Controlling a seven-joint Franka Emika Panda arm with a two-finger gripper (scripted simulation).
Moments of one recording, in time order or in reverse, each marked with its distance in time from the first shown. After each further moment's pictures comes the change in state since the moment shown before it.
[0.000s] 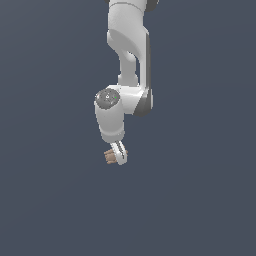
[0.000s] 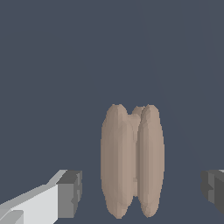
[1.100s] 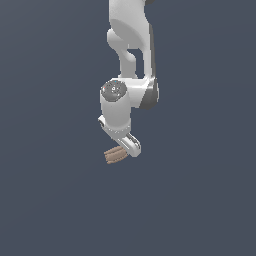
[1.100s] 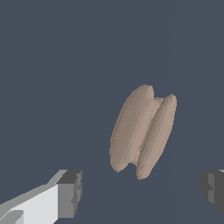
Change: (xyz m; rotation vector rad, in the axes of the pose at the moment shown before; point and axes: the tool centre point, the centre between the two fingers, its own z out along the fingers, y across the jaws) arm -0.025 -0.008 -0.025 0.007 -0.023 -0.360
